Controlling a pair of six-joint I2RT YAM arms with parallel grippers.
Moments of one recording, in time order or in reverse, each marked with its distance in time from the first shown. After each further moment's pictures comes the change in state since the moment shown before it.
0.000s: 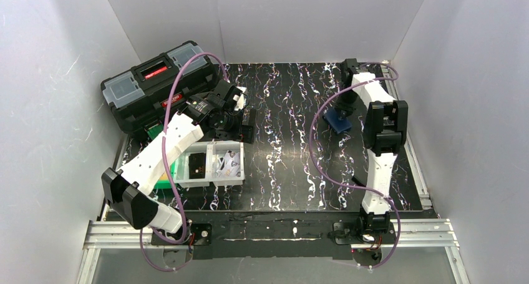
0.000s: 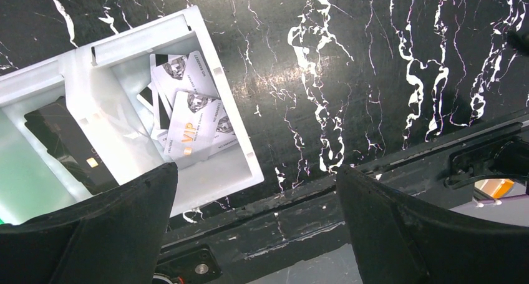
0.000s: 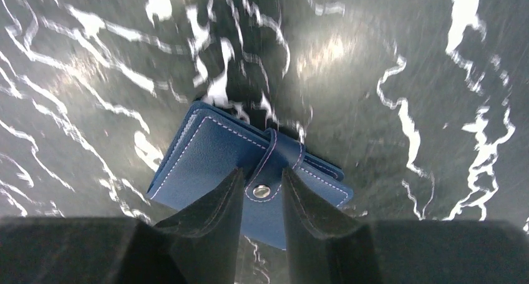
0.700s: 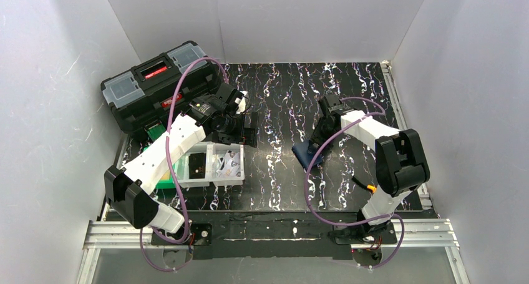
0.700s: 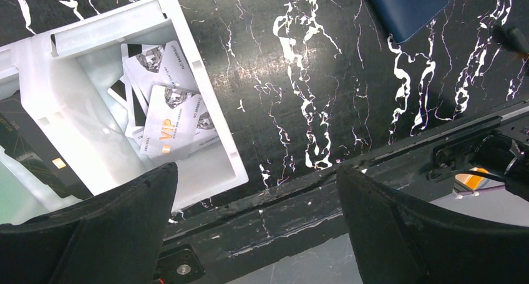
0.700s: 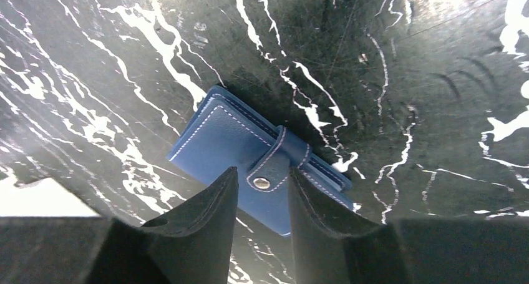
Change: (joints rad) left arm 0.000 0.005 -0.056 0.038 0.058 -0.048; right arm 0.261 -0.577 -0.850 0.343 -0.282 0.307
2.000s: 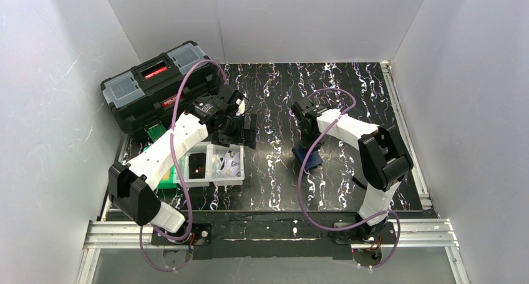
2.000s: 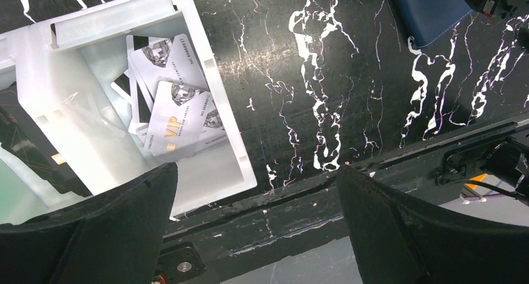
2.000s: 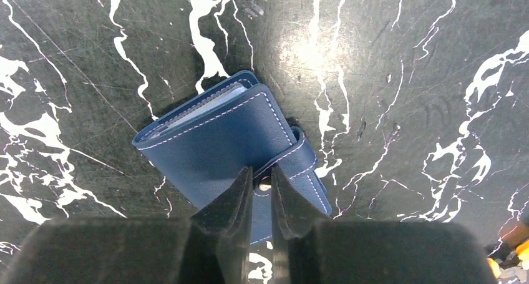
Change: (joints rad) left arm 0.015 0.024 -0.027 0.008 -0.003 -0.006; right arm 0.237 0.112 0.147 -0.142 0.306 -0.321
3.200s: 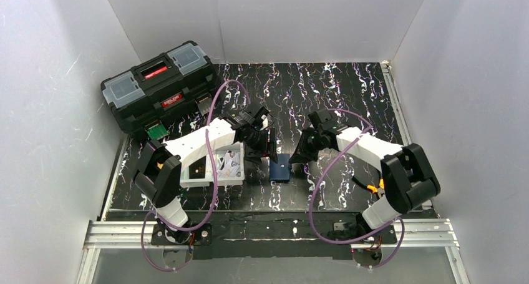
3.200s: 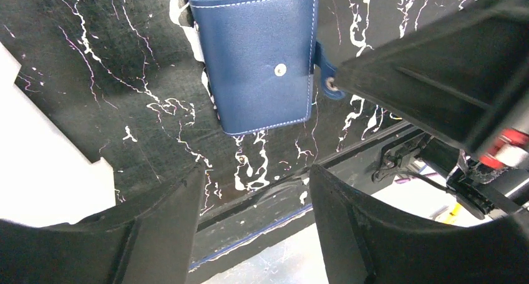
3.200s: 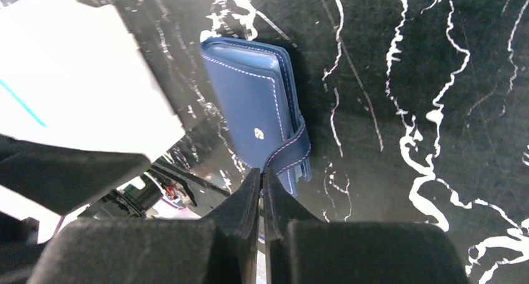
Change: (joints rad) left arm -0.122 0.209 -0.120 0.284 0.211 -0.229; right arm -0.058 -0.243 -0.326 0.326 -0.630 0.350
